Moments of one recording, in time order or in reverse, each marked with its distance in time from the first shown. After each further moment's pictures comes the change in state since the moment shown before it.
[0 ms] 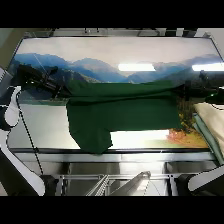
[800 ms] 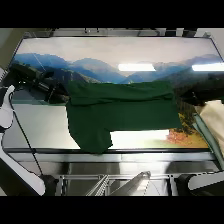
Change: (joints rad) left arm 0.050 0.099 -0.068 0.034 0.162 -0.162; right arm -0.079 0.169 0.001 -0.412 0.066 0.233
